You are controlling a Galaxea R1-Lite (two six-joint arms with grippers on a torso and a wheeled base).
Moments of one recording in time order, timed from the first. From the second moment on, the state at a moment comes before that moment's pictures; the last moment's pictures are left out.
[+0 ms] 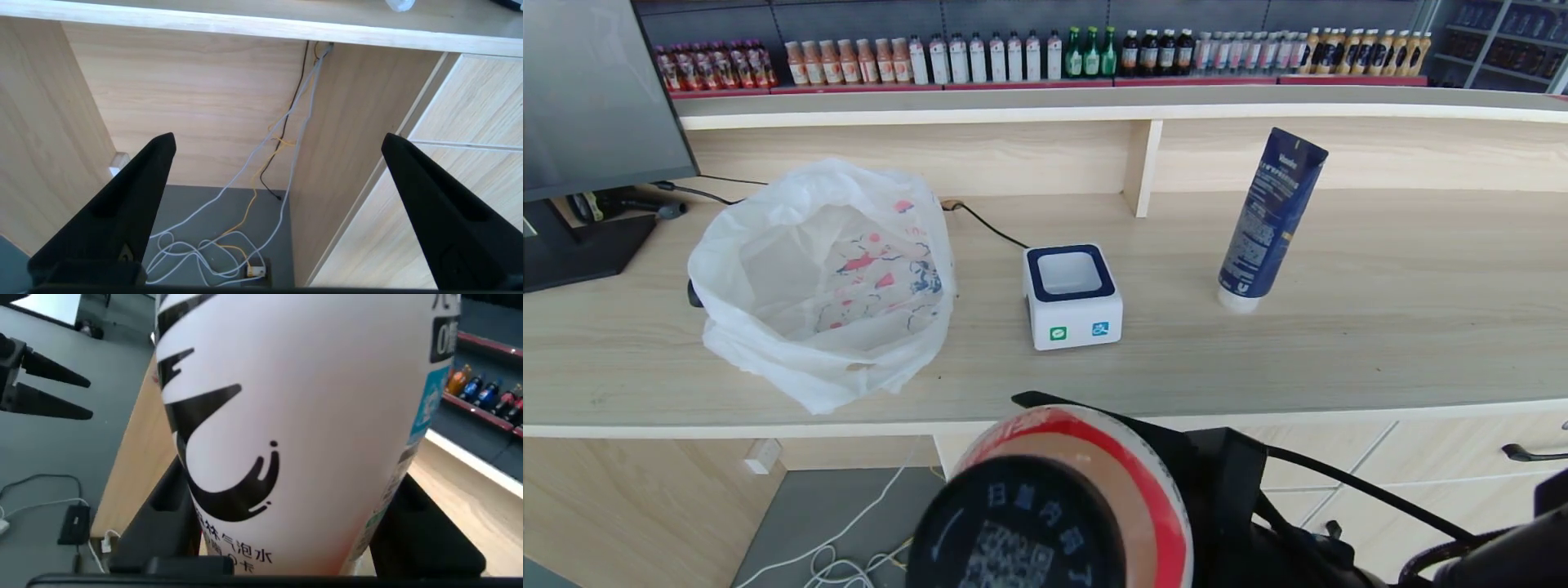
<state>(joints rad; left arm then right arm) 0.00 0.00 0.00 0.00 0.00 -0.01 1.15 1.71 -0.47 -1.57 0.08 -0.61</state>
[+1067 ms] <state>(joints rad) 0.00 0.00 0.00 0.00 0.00 -0.01 0.76 1.71 -0.62 -1.57 -0.12 0.01</state>
